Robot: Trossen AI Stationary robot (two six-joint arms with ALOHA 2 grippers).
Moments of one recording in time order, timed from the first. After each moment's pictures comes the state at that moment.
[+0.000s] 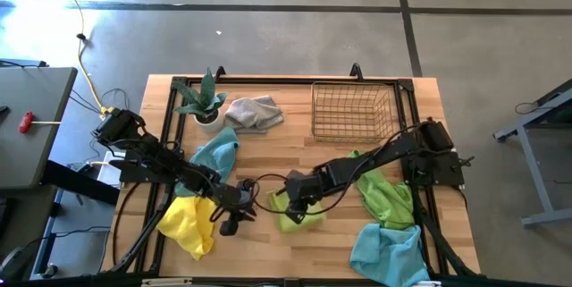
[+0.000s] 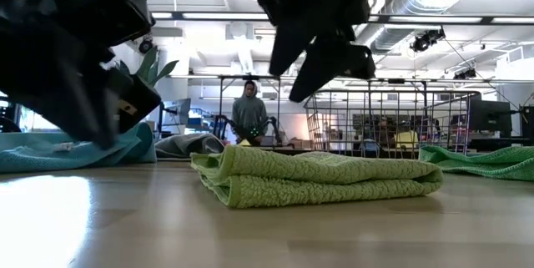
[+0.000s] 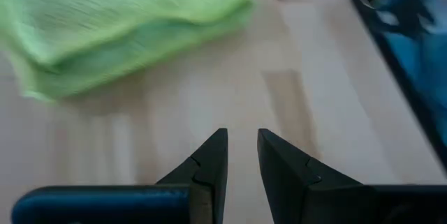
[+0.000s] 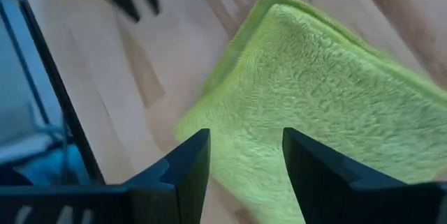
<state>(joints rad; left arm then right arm) -0.35 1.59 0.55 0.29 0.00 -0.36 0.30 1.90 1.39 -0.51 -0.06 0.87</state>
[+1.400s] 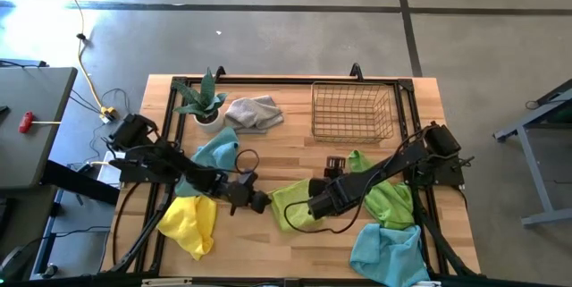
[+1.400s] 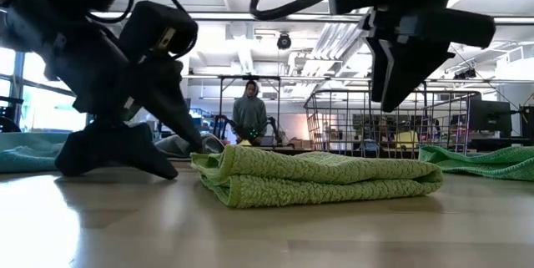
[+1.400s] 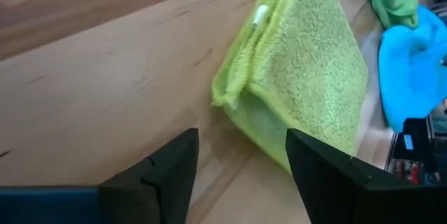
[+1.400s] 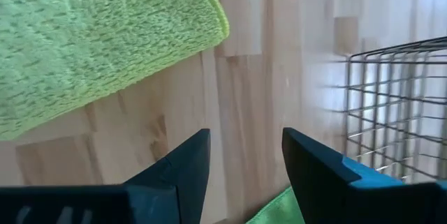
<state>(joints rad) -0.29 1.74 0.59 0.40 -0.29 -1.41 0.43 1.87 1.39 -1.09 0.47 0.46</state>
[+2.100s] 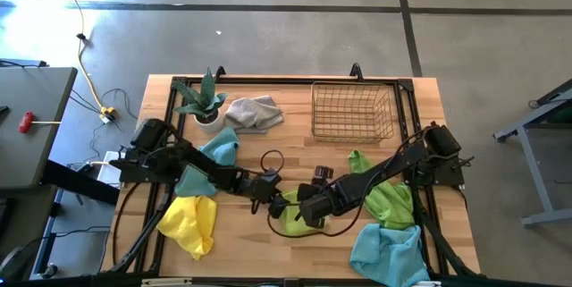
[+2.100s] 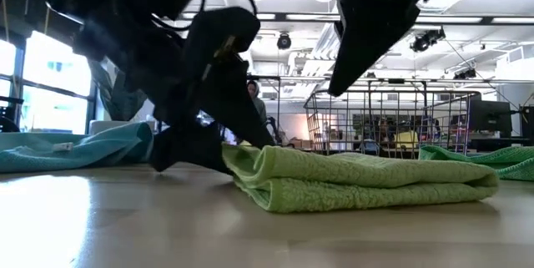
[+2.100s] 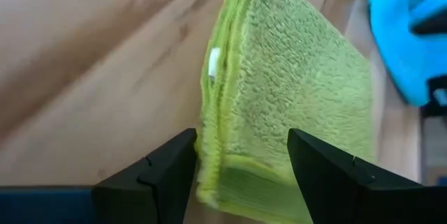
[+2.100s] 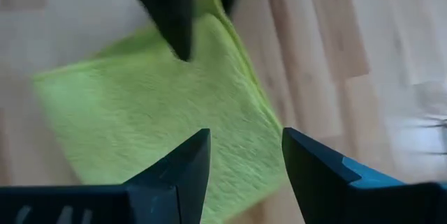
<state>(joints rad) -0.19 1.89 0.81 0.37 -0.19 -0.98 0.44 1.87 1.39 -0.74 0.36 0.54</state>
